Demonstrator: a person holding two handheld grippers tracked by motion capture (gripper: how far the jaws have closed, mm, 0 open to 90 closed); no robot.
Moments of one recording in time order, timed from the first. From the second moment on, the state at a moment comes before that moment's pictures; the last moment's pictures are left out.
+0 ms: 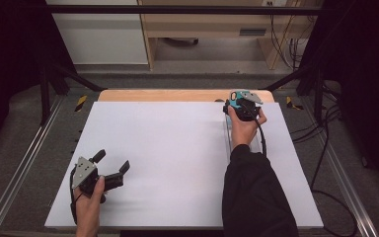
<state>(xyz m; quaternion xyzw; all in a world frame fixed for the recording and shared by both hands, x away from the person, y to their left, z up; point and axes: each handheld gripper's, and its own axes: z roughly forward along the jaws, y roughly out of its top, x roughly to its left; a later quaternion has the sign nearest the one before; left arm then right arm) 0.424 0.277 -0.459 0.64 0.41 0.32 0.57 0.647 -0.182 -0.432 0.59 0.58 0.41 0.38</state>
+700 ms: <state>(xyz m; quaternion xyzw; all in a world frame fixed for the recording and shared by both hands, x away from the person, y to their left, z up) 0.424 0.276 -0.458 0.64 0.41 0.32 0.57 0.648 -0.180 -0.435 0.59 0.59 0.41 0.37</state>
